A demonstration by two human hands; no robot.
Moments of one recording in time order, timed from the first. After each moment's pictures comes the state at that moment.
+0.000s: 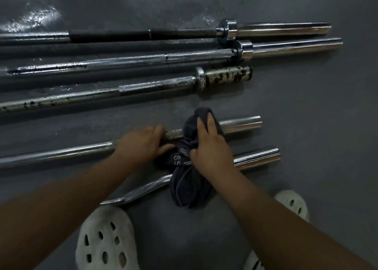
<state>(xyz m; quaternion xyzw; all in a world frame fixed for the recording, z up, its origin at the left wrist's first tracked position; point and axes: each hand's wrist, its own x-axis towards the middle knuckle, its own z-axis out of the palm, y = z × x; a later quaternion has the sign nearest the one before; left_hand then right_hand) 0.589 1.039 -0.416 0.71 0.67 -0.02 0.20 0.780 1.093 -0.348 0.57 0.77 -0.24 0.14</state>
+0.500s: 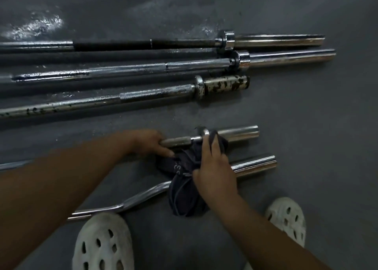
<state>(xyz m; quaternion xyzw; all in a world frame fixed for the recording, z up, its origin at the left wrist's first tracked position) 0.574 1.091 -0.402 0.60 0.61 -0.13 0.50 0.796 1.062 -0.335 0.58 0.77 -0.24 0.14</state>
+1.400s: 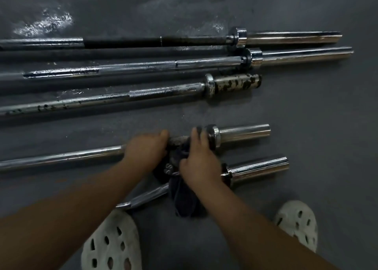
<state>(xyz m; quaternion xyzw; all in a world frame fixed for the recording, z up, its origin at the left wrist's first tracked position) 0.590 1.040 -0.395 0.66 0.71 -0.13 0.23 0.746 1.070 -0.362 0.58 0.76 -0.27 0.13</state>
